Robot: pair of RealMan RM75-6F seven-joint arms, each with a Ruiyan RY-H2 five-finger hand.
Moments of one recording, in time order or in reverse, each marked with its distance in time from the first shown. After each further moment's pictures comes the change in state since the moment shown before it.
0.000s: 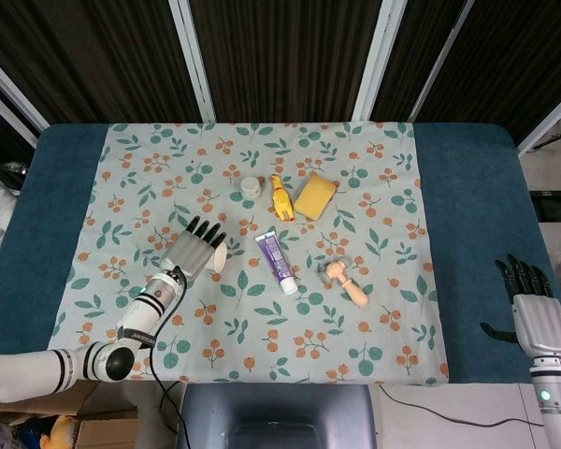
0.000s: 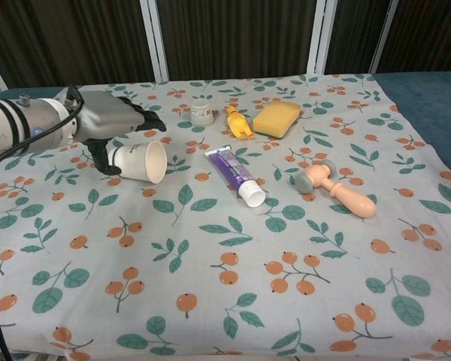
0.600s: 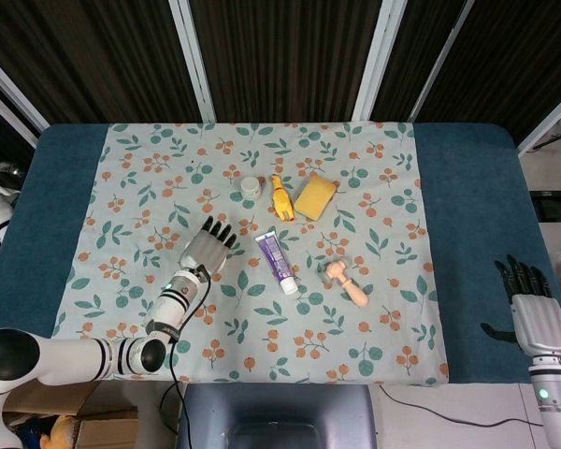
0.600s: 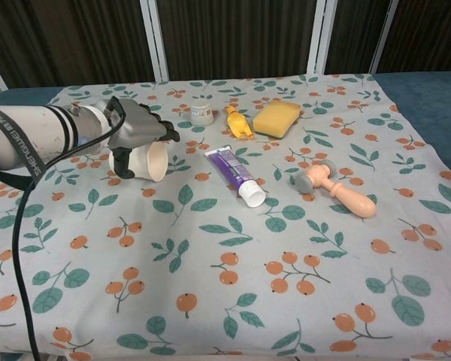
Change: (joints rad) left arm -0.179 -0.104 0.089 0.078 -0.241 0.050 0.150; right arm 0.007 -0.023 -0.002 0.040 0.003 -0.012 -0.007
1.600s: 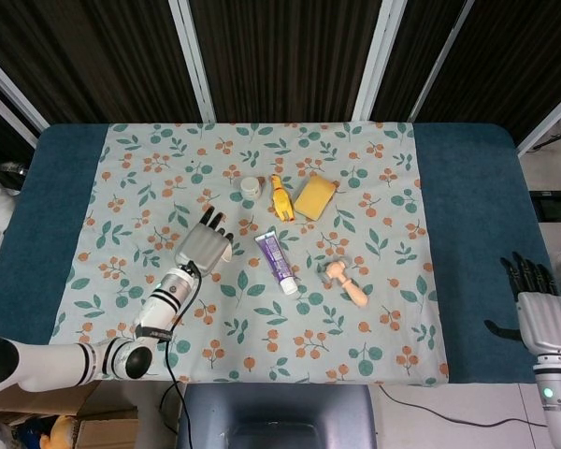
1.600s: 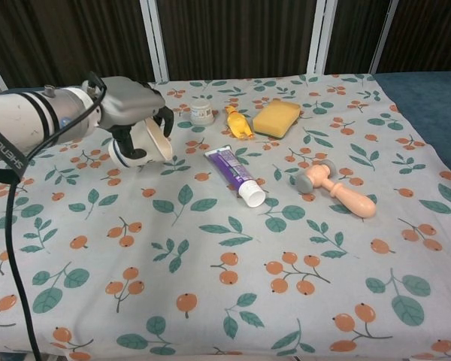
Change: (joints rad) left arm 0.095 0.051 -0.030 -0.038 0.281 0.078 -0.338; right arm -0.002 0.019 0.010 -0.020 0.009 0.007 0.002
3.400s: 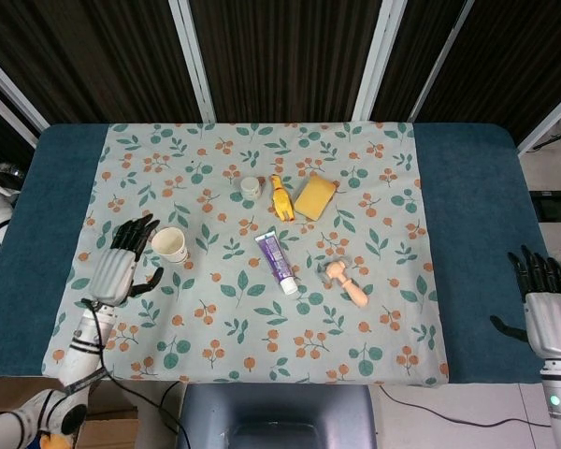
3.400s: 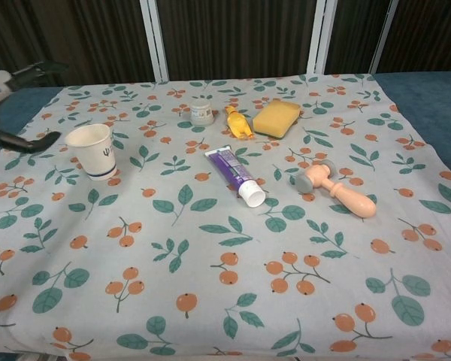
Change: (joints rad) left arm 0.598 0.017 -0.057 0.121 0.673 0.386 -0.872; right arm -0.028 0.005 -0.002 0.001 -0.086 0.151 -0.016
